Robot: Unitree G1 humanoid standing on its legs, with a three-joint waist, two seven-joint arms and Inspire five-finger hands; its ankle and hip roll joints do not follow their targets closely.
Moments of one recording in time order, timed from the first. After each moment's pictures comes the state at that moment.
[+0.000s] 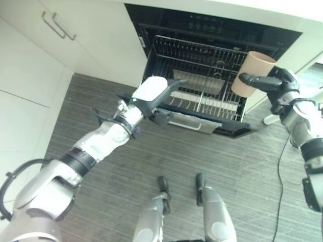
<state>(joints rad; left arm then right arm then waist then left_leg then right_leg) -0.89 0.80 -0.76 0.37 0.20 -0.26 0.10 -0.96 -0.77 0.24 0.81 0.78 0.11 0.03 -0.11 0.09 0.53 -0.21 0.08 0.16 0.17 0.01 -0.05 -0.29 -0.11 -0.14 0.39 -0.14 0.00</state>
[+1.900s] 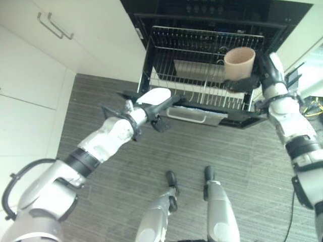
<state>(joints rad) -0.87 0.77 -0.70 0.26 0.21 -0.06 -0.12 -0.89 -0.65 0.24 0.83 0.43 -0.01 -0.09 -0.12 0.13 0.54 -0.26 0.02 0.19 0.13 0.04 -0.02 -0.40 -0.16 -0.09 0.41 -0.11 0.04</state>
